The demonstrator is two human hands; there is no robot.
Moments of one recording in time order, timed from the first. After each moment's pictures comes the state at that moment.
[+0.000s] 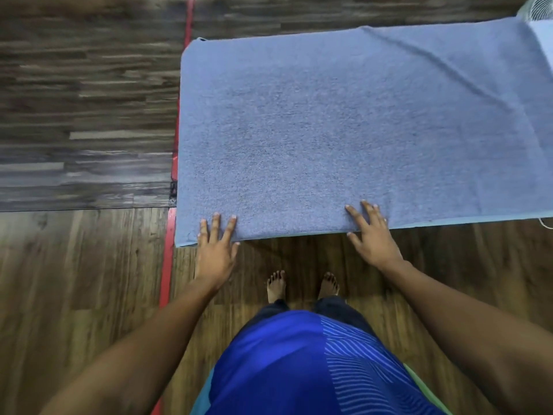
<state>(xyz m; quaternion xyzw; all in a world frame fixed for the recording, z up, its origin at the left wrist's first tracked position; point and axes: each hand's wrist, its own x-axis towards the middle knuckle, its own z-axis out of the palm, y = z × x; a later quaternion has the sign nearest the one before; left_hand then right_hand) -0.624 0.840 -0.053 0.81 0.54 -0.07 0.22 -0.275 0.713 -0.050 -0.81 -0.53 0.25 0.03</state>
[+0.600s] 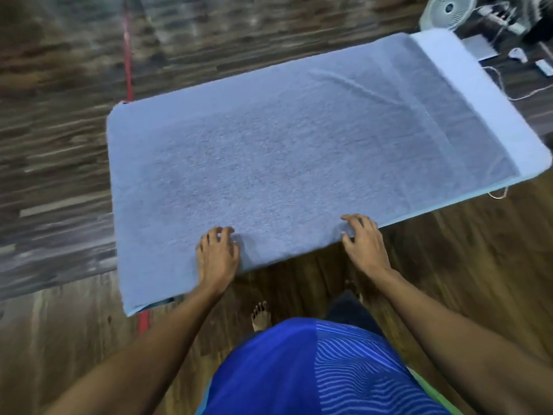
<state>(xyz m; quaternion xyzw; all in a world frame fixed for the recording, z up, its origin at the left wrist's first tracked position) -0.466 0.857 -0.017 0.84 0.51 0.00 0.17 -0.197 0.675 -0.029 -0.88 -0.39 0.16 0.20</state>
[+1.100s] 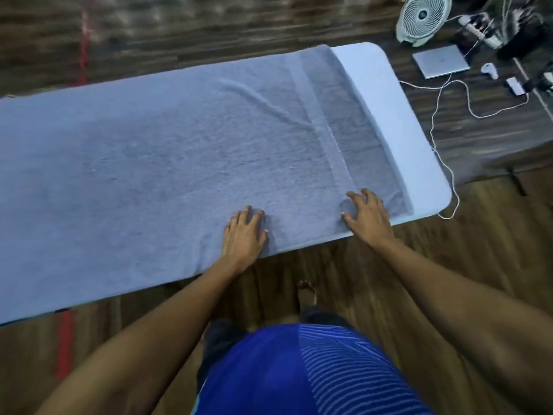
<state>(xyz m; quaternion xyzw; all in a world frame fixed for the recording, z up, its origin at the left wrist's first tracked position) -0.115 0.732 -0.028 0.86 0.44 -0.06 0.25 0.153 0.590 -0.024 -0.89 -0.40 0.20 0.08</state>
